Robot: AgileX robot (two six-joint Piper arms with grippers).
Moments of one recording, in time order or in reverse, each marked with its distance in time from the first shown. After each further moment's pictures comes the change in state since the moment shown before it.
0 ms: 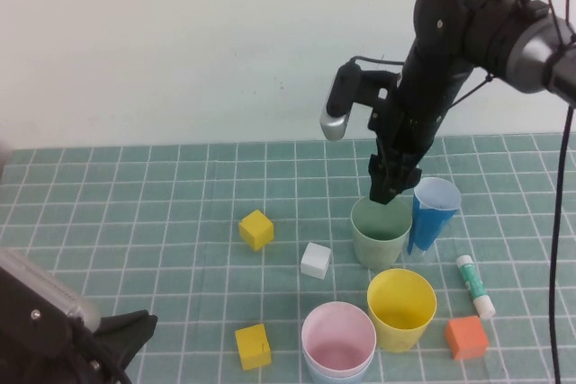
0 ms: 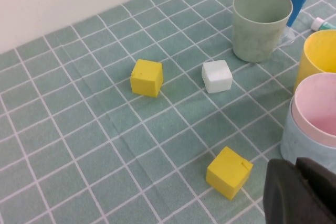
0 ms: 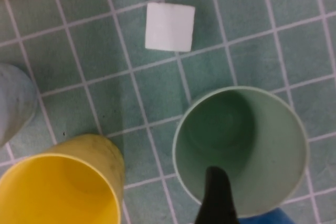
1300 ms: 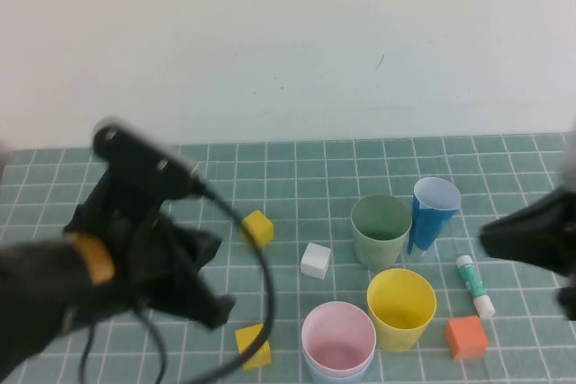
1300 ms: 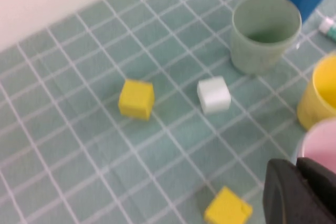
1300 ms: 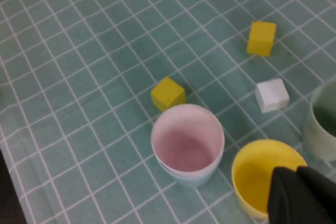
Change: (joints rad) right arm -0.246 -1.101 1.206 0.708 -0.368 -0.281; left arm 0.000 0.408 -0.409 -0.063 0.162 0.071
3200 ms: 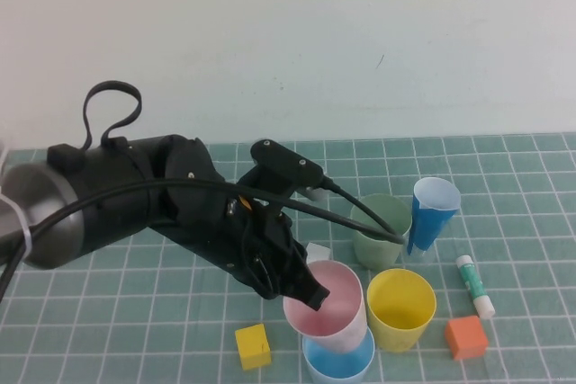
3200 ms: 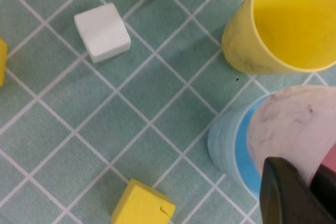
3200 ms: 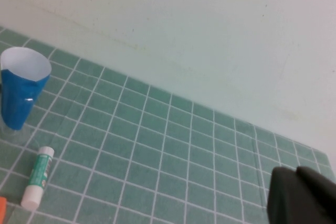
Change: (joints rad) right arm -0.213 -0.826 0.537 -0.891 -0.540 0.796; left arm 0.000 0.517 -0.357 -0.397 0.316 0.405
